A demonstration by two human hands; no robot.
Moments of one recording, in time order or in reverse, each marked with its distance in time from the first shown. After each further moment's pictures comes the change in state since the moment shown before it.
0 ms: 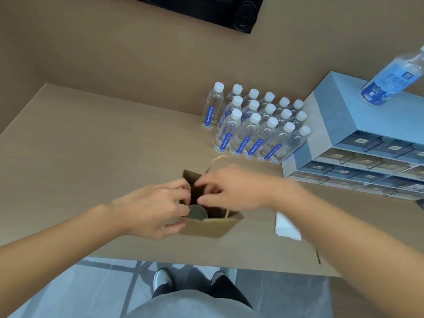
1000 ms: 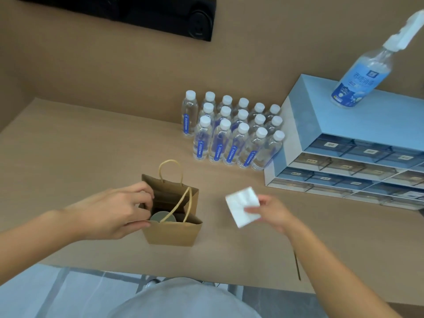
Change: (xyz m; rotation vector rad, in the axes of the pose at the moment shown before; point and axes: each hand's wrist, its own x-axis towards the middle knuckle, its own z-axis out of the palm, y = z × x) left_hand 0.039 0.014 0.006 0.035 -0.017 -0.046; right_hand -0.051 0.252 0.089 1.164 0.423 0.455
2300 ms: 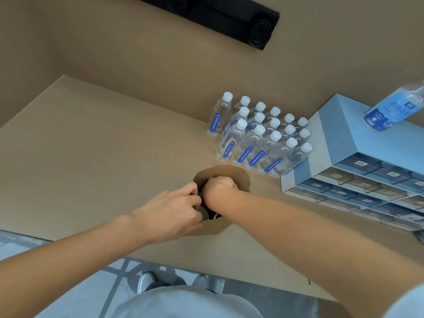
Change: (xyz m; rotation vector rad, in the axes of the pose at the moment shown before) left_hand -0.014 0.024 0.011 0.038 0.104 -0.154; right_hand 0.006 -0.119 0.242 -1.916 -0.157 0.033
